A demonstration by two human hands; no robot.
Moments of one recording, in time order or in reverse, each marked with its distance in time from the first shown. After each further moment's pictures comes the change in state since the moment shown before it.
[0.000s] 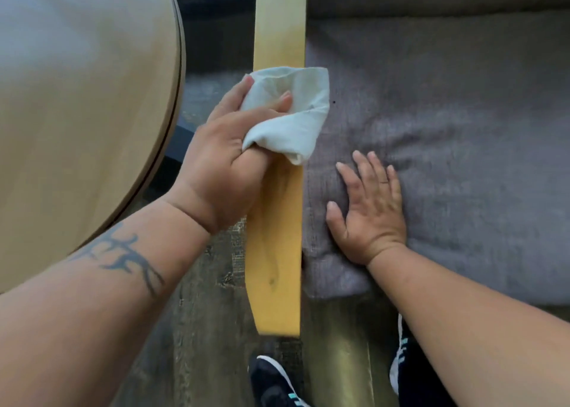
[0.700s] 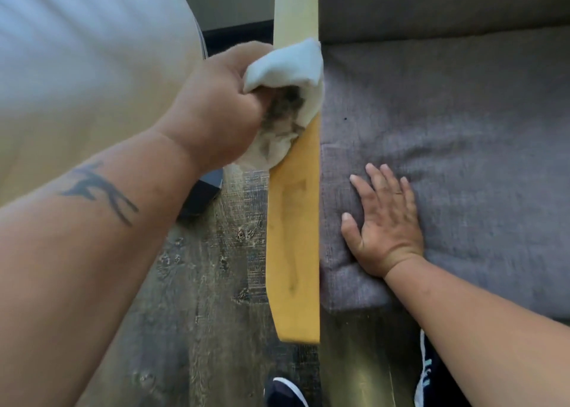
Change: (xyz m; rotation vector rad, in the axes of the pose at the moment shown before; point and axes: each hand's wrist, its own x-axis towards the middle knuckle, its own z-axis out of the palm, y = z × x) left_hand 0.040 0.031 -0.045 0.099 -0.002 0.023; right_hand -0.001 -0.002 -0.001 -0.002 -0.014 0.008
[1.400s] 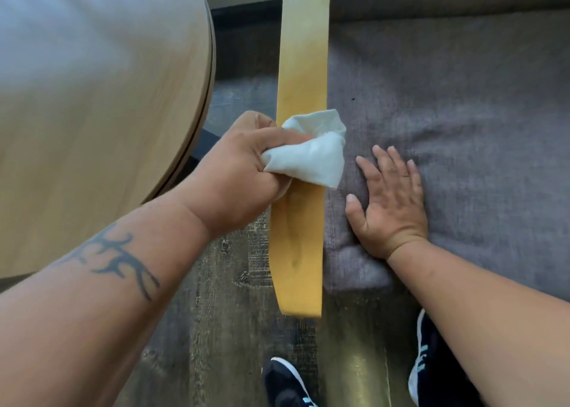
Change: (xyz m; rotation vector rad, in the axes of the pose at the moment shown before) left_hand -0.070 -0.016 0.029 0.009 -0.200 -0.085; right_hand 0.000 0.001 0.002 0.010 0.047 -0.018
